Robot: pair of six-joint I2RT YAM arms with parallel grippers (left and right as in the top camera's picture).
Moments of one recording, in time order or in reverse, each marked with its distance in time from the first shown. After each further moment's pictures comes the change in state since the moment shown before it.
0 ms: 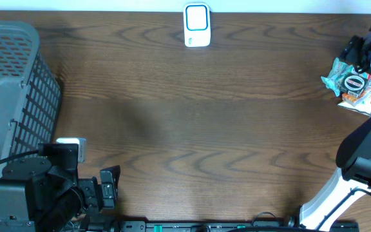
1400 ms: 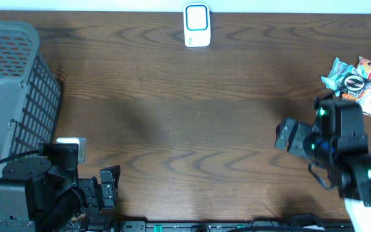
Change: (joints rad) left arm 0.000 0.000 0.000 0.001 0.000 0.000; right arm 0.500 -1.125 -0.780 -0.262 -0.253 0.159
